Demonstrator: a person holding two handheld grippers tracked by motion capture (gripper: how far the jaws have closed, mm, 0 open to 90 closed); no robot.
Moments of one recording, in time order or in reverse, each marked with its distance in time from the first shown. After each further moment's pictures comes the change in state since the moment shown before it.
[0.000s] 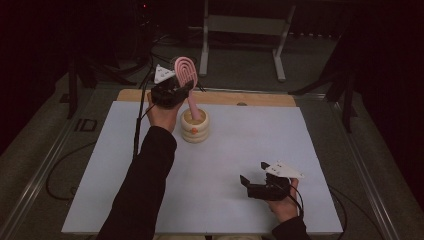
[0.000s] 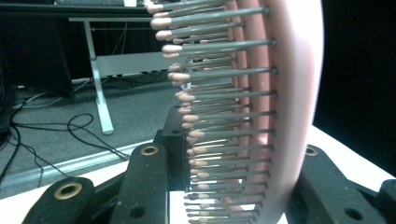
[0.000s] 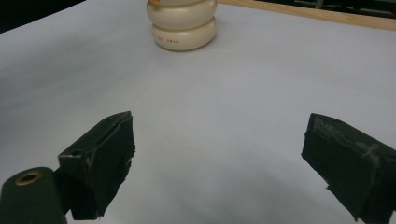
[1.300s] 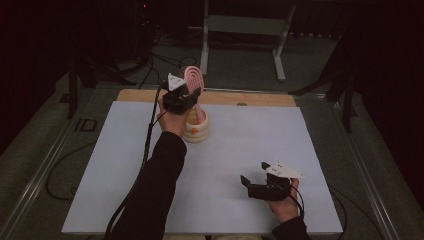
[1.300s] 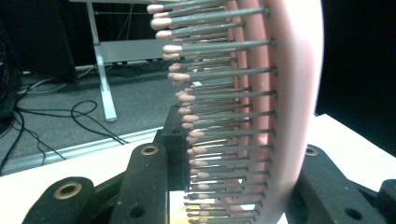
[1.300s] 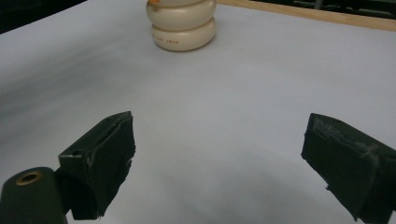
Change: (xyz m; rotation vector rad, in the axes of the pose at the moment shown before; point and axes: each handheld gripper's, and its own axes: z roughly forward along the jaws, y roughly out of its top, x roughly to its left) left arm -0.013 -0.029 0.032 0.042 0.033 -0.011; right arm 0.000 0.000 -0.001 -0.002 -0.004 0.004
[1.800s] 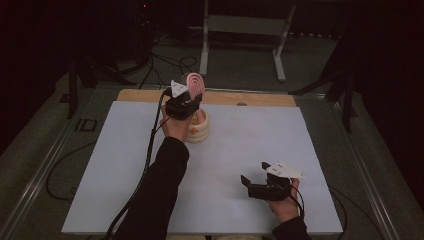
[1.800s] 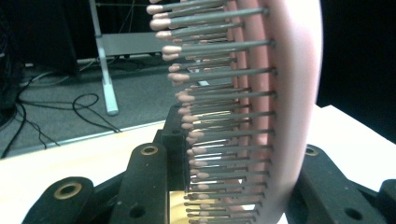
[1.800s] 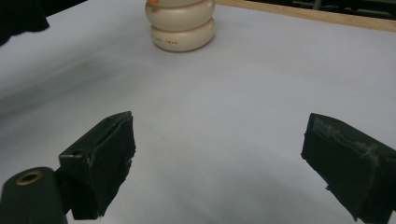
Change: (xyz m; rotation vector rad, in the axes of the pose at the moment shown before) left arm -0.003 -0.026 0.007 0.022 0.024 -0.022; right arm 0.000 0.000 -0.001 0.000 -0.003 0.000
